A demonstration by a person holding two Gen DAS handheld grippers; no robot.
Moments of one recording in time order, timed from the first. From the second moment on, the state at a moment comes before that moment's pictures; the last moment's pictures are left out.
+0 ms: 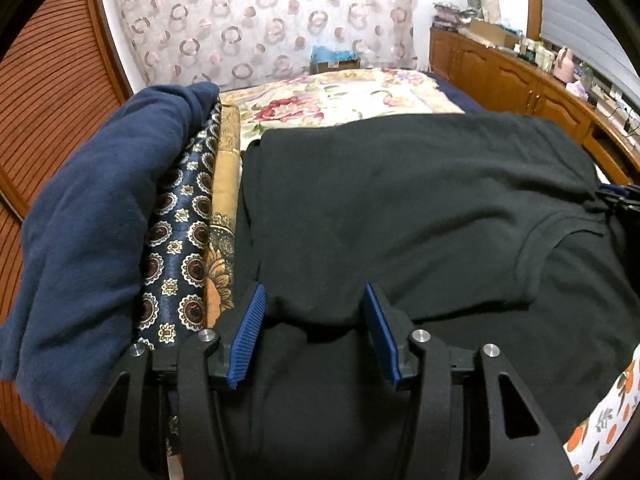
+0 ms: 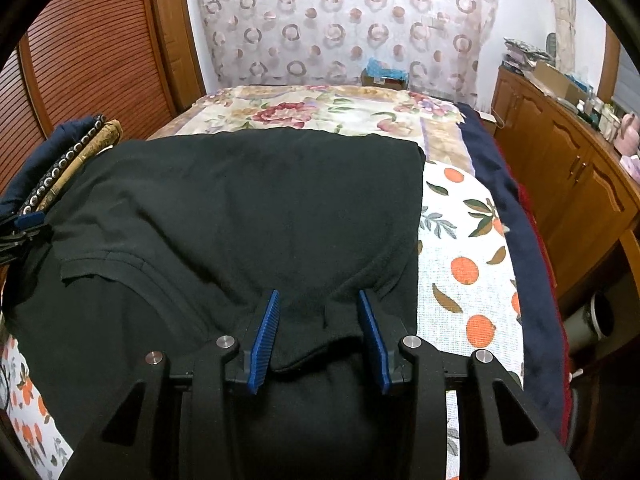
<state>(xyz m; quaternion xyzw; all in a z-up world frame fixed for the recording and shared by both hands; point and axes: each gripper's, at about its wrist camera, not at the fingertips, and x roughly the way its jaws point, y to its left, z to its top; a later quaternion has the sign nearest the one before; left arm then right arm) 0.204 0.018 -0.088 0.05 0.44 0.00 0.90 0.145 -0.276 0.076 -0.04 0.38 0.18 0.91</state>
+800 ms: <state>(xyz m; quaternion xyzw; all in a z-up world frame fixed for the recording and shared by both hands) 0.176 0.024 -0.028 0.00 0.34 -0.06 0.94 0.117 -0.279 0.108 -0.06 0.32 0.18 0.93</state>
